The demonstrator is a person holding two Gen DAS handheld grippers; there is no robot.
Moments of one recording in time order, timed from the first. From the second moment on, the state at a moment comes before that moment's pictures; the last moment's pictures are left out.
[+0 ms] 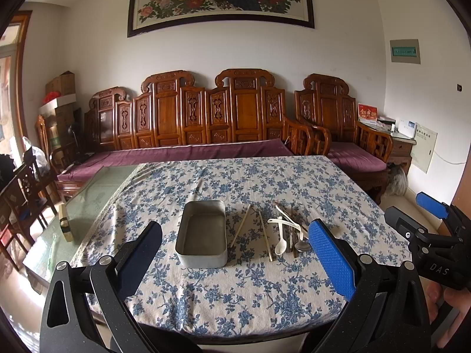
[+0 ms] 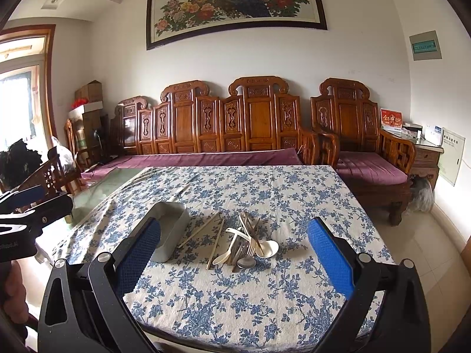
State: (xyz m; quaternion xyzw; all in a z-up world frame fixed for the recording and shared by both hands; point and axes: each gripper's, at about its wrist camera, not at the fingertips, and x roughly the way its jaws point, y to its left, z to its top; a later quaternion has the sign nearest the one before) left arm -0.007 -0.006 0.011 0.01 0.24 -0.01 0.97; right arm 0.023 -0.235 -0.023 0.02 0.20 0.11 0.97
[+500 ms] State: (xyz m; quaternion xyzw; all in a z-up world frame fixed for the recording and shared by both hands) left arm -0.007 -0.007 0.010 0.02 0.24 -0.01 0.97; right arm 0.023 -0.236 -0.023 0.02 0.20 0.10 0.97
